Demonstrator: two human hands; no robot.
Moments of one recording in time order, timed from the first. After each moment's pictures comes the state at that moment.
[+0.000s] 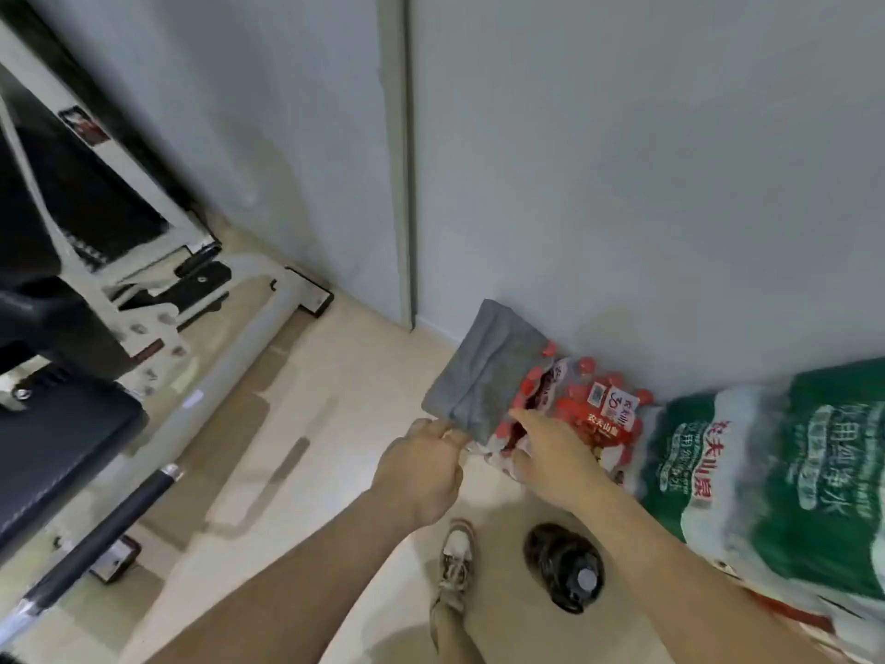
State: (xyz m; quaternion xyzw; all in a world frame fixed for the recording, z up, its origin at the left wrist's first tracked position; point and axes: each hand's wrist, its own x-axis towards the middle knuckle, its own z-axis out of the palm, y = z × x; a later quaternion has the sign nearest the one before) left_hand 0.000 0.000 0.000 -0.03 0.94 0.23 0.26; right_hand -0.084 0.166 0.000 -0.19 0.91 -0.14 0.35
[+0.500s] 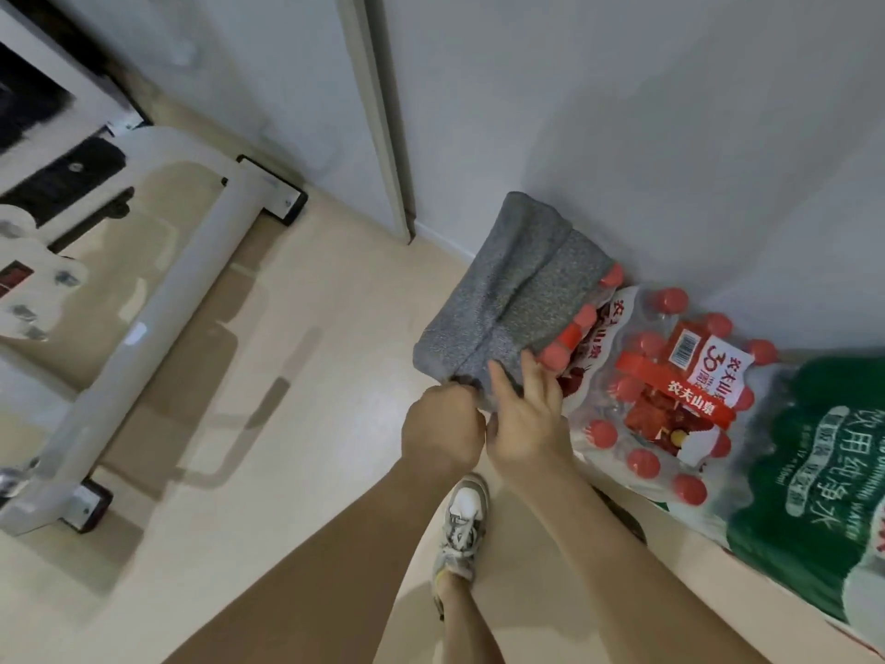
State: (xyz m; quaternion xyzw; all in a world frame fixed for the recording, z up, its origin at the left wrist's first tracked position) left_hand -0.070 0.030 -0.194 -0.21 0.89 0.28 0.29; right_hand -0.095 0.133 -0.200 -0.13 0.93 -0.13 0.30
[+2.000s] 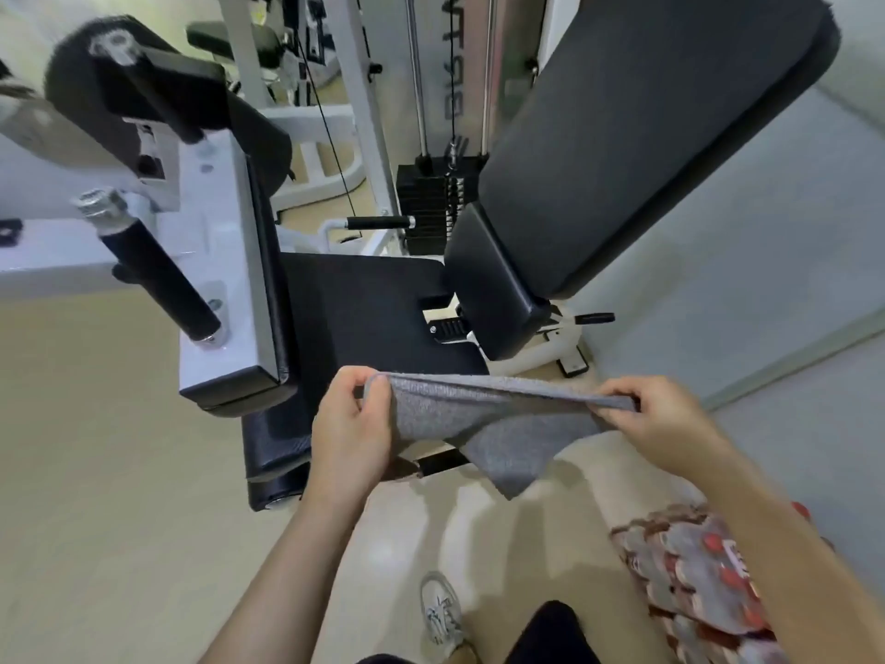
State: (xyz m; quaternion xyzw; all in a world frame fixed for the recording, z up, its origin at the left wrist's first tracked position) left_hand 0.306 -0.276 0.230 -0.65 0.57 0.41 -0.29; right_hand 0.045 -0.180 0.203 -0.46 0.79 -0.21 0.33
